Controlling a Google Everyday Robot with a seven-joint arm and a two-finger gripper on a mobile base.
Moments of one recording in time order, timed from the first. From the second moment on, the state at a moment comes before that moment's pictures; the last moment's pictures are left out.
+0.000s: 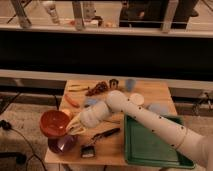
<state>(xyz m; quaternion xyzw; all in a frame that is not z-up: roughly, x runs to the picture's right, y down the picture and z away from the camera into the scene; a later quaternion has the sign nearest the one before) -0.160 0.178 0.654 -0.09 -0.64 -0.30 0.70</state>
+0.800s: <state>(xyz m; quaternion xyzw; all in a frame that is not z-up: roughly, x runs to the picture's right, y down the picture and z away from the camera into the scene) -0.167 0.197 0.627 -0.10 -0.64 -0.30 0.70</state>
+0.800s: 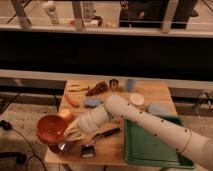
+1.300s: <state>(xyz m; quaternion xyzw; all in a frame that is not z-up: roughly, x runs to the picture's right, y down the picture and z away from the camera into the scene) -0.175 0.210 0.642 -0.15 -0.61 -0.35 0.70</state>
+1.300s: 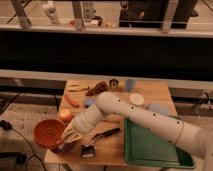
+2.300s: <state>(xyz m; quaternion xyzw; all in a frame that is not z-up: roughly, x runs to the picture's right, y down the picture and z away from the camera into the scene) -0.156 0.215 0.662 -0.18 -0.54 -0.37 0.73</state>
